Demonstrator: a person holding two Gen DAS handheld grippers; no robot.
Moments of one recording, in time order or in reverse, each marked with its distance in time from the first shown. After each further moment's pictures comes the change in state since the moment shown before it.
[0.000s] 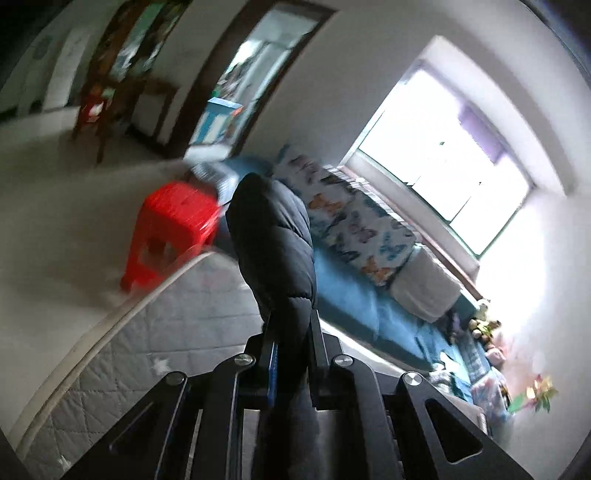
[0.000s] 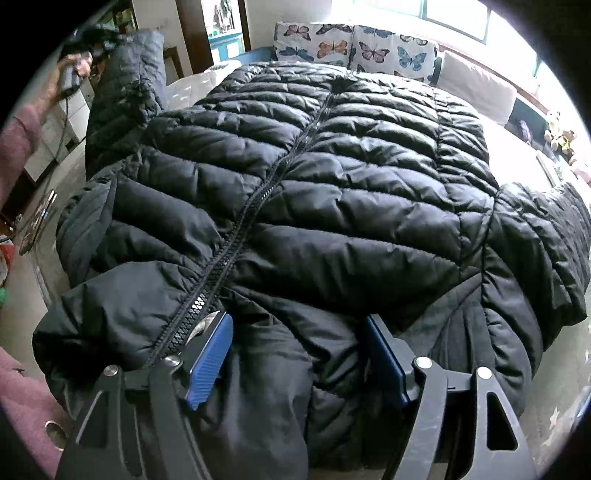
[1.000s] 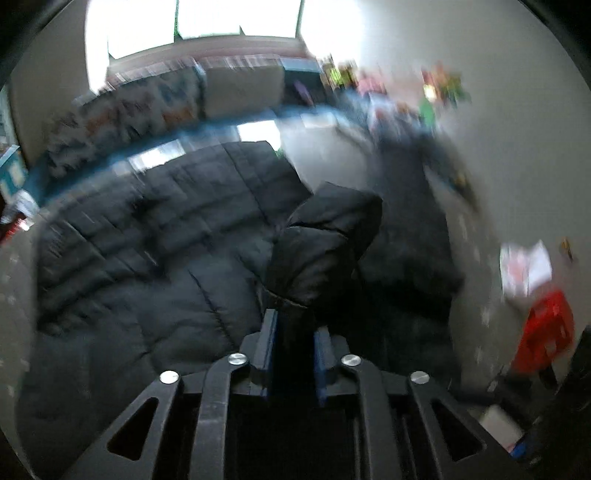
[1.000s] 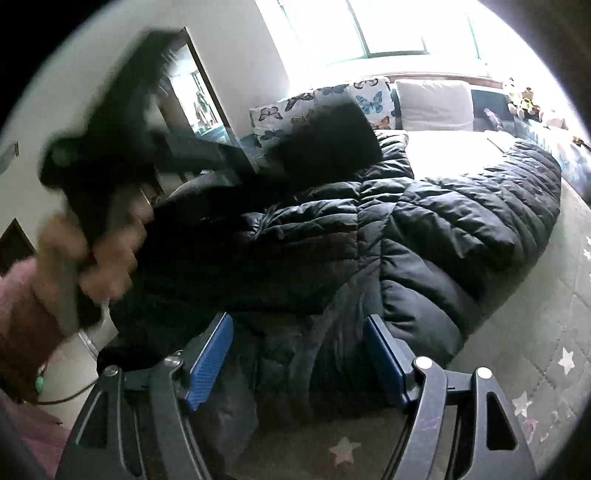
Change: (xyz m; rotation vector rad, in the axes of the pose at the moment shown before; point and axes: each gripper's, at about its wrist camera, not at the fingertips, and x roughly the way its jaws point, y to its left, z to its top) left arm -0.033 -0.409 -0.503 0.827 0.645 -0.270; right arm -0.073 -0.073 -0.052 0.270 -0.310 0.150
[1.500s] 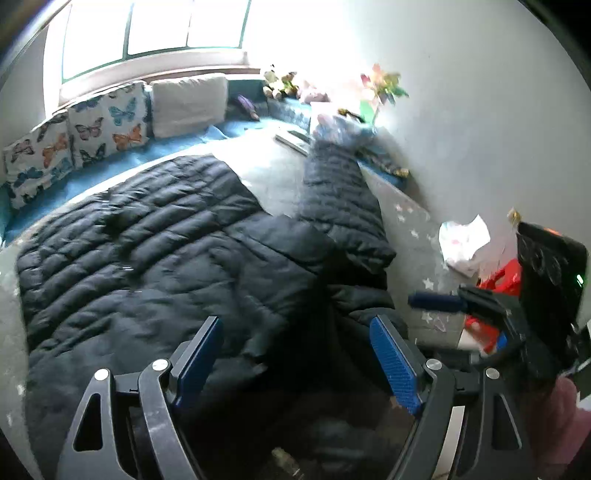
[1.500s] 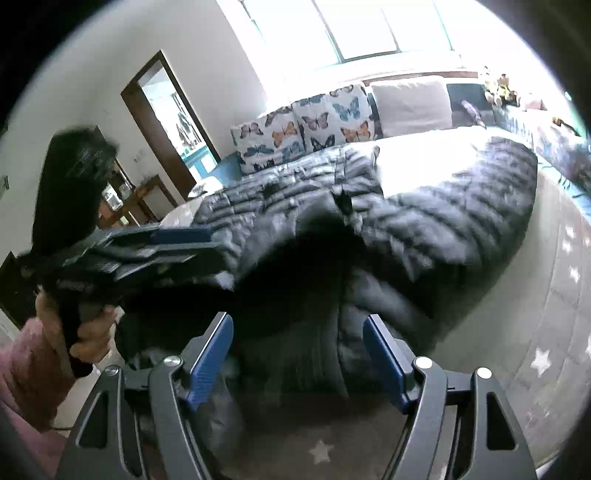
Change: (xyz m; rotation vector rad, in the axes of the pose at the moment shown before) left arm -0.067 0.018 -0.021 0.105 -0.112 -0.170; right arm -0.024 -0.021 0.034 0.065 -0.057 -0.017
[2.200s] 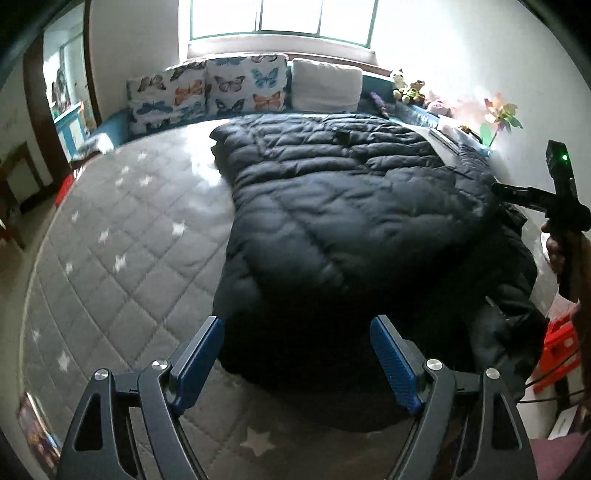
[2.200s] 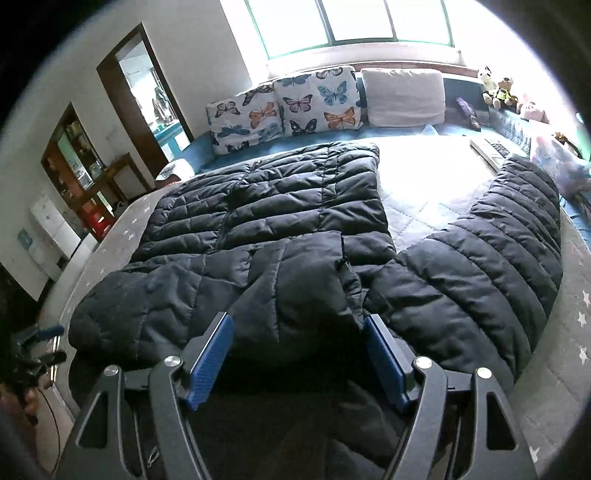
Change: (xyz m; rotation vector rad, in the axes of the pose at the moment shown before) left arm -0.135 0.173 -0.174 -0.279 0.021 0.340; right arm 0.086 -0.003 0.052 -0.009 0.117 -0.117
